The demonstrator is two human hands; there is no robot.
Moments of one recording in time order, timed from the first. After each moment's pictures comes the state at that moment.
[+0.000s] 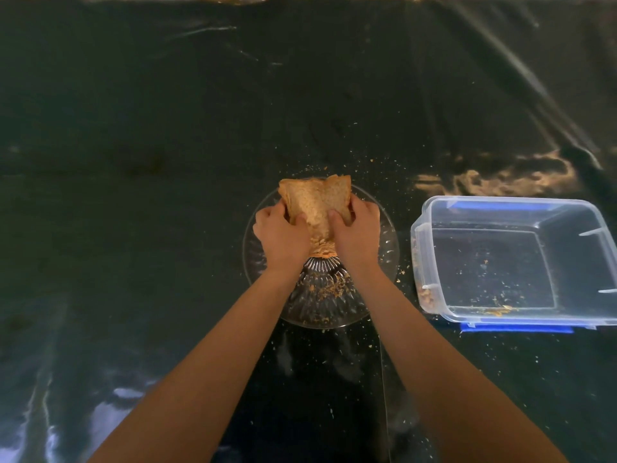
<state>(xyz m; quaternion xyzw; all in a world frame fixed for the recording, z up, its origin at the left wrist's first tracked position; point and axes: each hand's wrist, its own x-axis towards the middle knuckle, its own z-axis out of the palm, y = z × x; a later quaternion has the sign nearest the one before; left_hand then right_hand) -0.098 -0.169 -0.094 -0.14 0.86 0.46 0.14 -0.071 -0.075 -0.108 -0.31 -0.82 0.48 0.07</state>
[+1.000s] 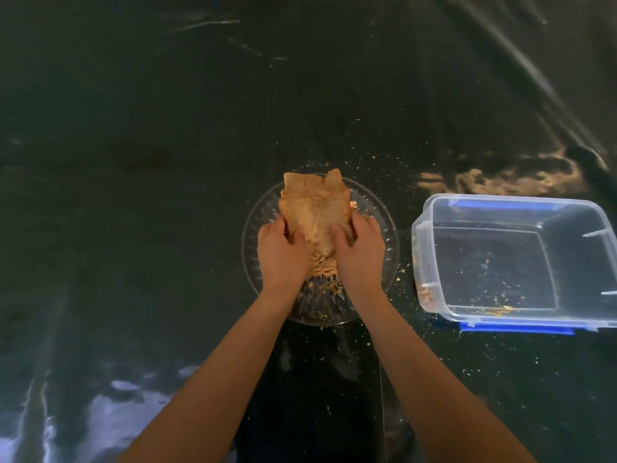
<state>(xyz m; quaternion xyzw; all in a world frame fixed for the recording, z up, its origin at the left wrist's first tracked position) -0.069 -0.176 -0.093 -0.12 0.88 0.43 0.15 -0.039 -0.081 -0.117 -0.26 -0.85 0.44 0.13</state>
